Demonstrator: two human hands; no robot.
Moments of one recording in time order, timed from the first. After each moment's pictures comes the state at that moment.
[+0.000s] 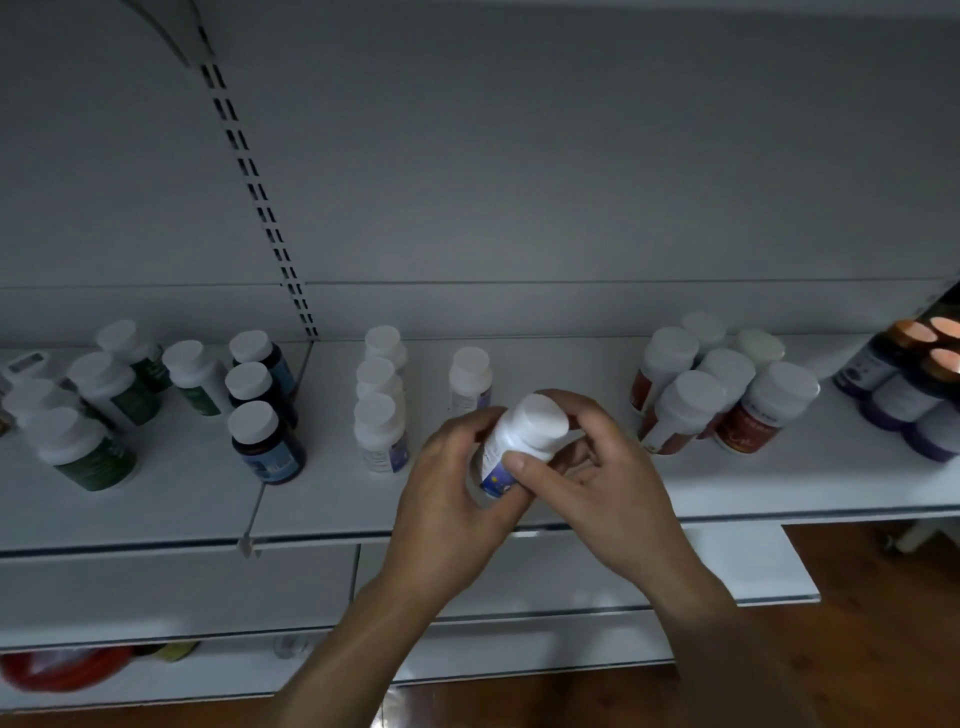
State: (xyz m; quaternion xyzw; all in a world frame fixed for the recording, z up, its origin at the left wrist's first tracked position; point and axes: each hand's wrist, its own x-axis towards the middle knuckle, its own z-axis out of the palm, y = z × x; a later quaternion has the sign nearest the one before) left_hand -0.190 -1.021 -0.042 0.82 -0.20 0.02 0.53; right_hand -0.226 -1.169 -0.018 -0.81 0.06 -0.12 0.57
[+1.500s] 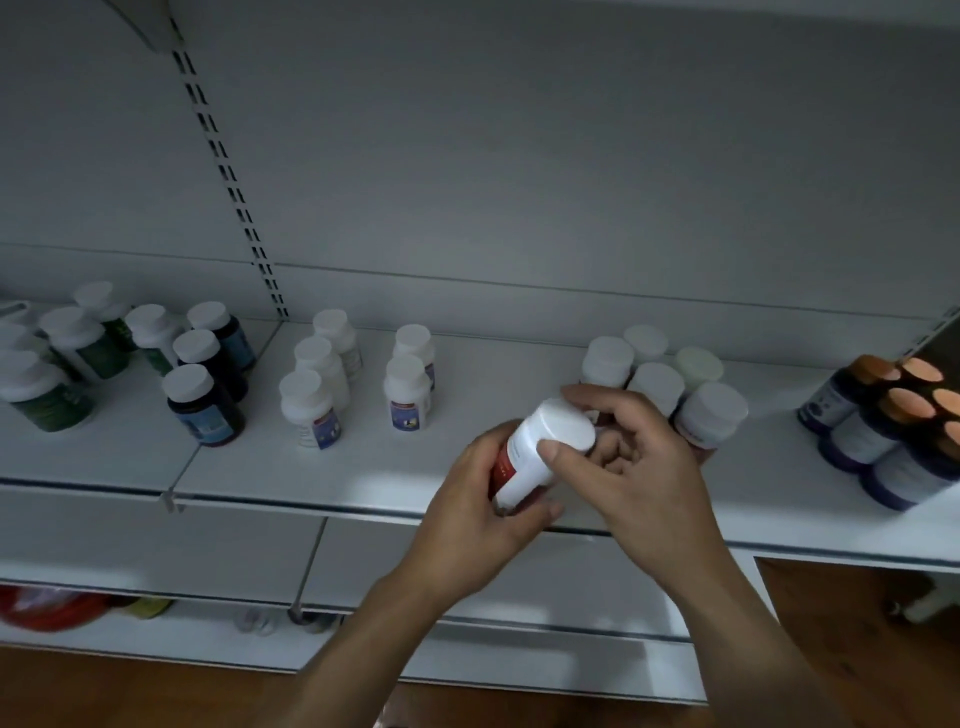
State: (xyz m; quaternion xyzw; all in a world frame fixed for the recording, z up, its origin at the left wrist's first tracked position) left_hand -0.224 -1.124 -0.057 0.79 -0.16 -0.05 0.59; right_hand -0.250 -1.274 -0.002 -0.80 0.02 -0.16 0.57
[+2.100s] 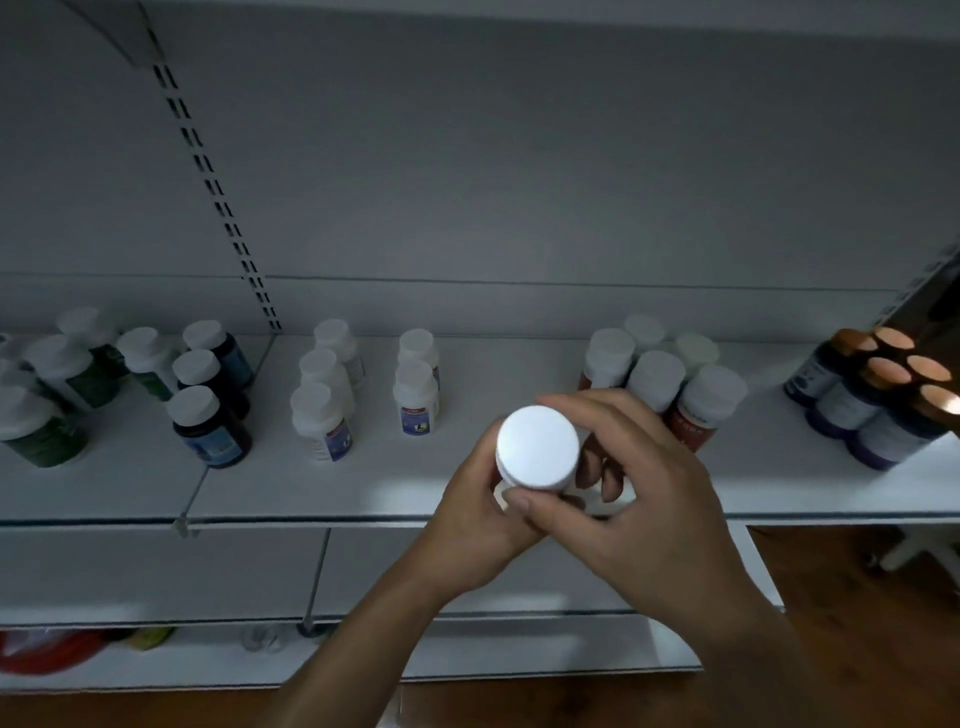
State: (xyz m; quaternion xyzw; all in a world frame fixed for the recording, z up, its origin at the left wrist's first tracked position) left_hand -0.218 -1.101 -0.045 0.67 -0.22 -0.14 0.69; right_hand -0.278 -1.235 0.024 -0.89 -0.09 -0.25 0.37
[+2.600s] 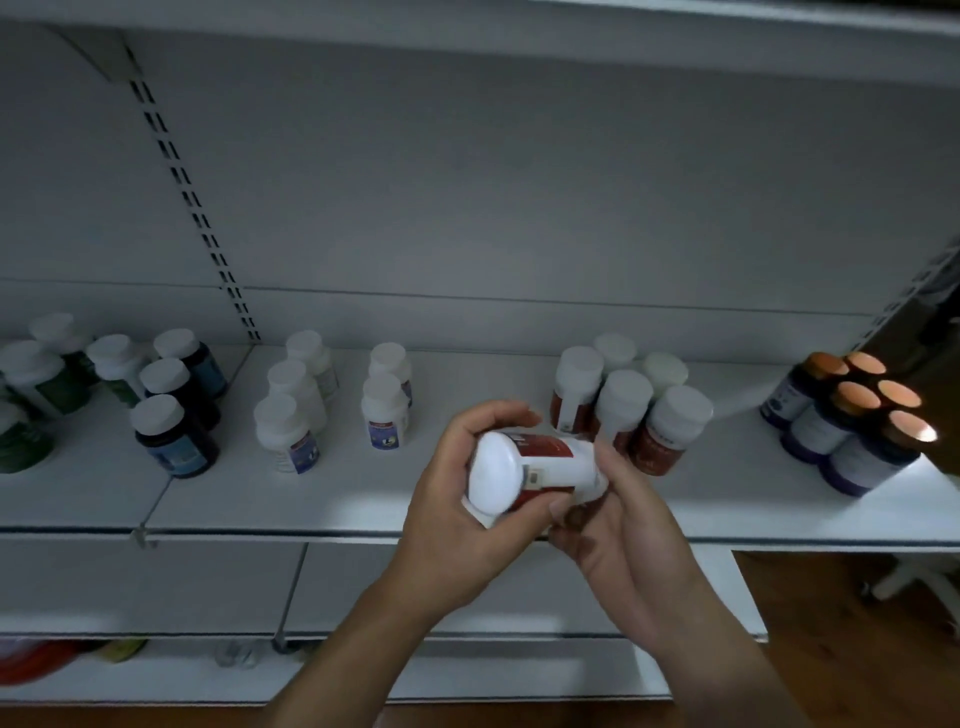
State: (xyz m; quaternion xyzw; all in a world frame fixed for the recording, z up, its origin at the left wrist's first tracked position) left_hand -0.234 -1.128 -0.009 0.67 -0.25 0.03 0.70; right_hand -0.269 -1.269 -0.011 -0.47 0.18 0.03 0.86
